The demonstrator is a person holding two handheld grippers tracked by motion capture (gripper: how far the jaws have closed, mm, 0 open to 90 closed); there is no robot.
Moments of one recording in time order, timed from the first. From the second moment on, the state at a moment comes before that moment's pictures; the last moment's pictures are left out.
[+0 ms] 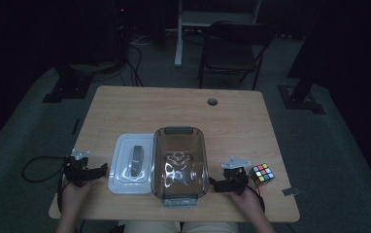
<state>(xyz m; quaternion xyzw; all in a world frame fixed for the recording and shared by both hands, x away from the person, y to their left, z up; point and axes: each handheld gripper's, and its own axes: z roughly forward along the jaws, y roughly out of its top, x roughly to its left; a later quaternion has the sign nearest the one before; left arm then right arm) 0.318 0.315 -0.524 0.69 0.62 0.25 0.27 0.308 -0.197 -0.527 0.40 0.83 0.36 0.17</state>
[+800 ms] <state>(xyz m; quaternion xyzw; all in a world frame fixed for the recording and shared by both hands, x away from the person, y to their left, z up) 0.317 0.315 -0.524 0.69 0.62 0.25 0.27 0.308 -0.197 -0.526 0.39 0.83 0.35 0.16</state>
